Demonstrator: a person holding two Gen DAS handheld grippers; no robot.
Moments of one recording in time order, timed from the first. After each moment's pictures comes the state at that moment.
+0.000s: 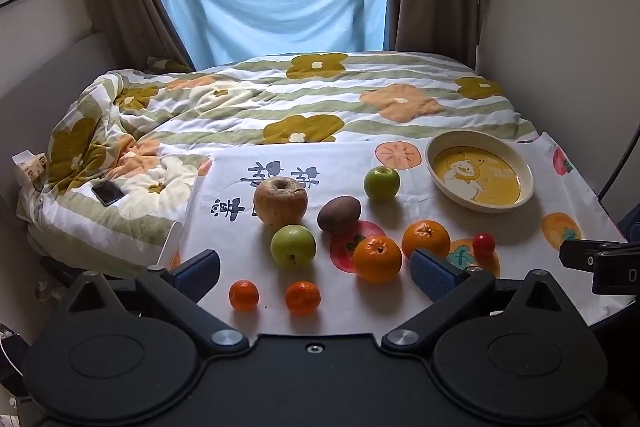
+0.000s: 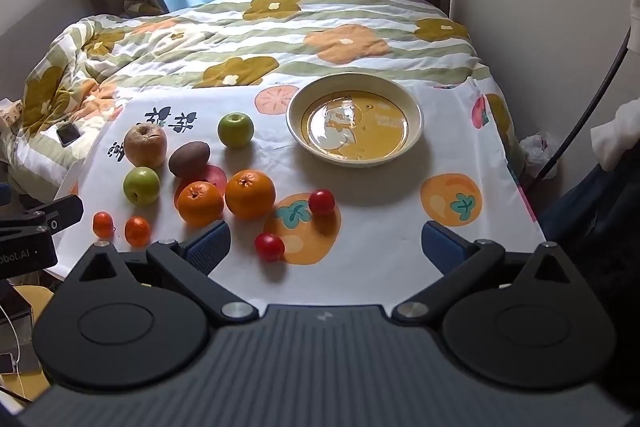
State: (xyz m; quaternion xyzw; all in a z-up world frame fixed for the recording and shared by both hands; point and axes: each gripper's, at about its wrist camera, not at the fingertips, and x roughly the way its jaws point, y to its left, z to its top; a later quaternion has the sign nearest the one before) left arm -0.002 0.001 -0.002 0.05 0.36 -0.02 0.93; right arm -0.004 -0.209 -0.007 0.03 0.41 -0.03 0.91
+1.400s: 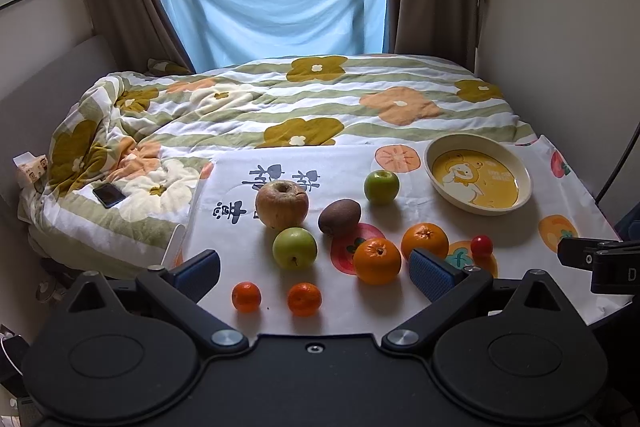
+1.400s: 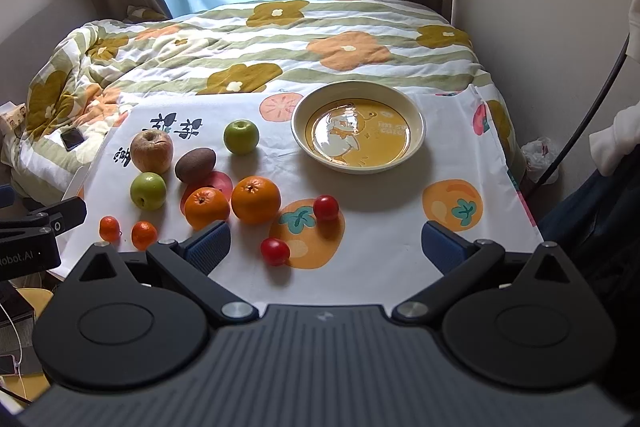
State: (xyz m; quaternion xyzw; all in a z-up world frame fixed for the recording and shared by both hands) left arm -0.006 0.003 0.007 0.05 0.36 -0.02 0.93; right arm -0.007 -0.207 -0.003 0.03 0.40 -0.03 0.92
